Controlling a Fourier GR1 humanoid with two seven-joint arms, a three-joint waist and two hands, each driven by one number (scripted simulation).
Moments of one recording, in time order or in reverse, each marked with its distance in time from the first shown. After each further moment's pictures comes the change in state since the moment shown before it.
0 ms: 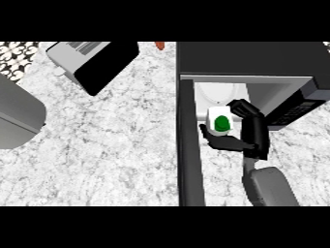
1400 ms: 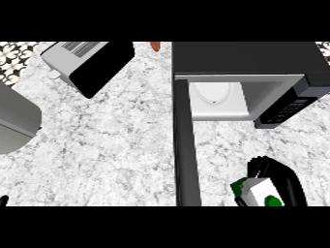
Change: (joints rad) left arm 0.063 -0.049 -0.227 -0.083 -0.145 0.135 -0.043; right arm 0.408 -0.049 -0.083 -0.116 -0.105 0.597 -0.291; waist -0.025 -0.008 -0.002
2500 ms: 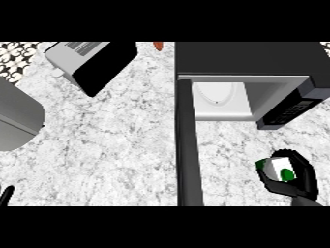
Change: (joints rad) left arm -0.055 0.007 -0.026 -0.023 -0.016 0.036 0.064; right arm -0.420 -0.164 -0.340 0.983 0.026 -0.013 -0.429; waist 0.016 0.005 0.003
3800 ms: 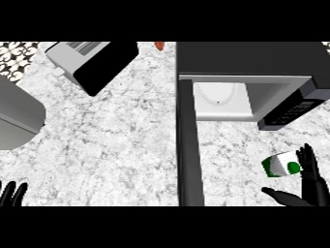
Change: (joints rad) left arm -0.001 -0.014 -0.084 0.006 -0.069 0.048 -0.012; right arm 0.094 -0.039 0.002 -0.039 0.099 -0.172 -0.010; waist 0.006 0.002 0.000
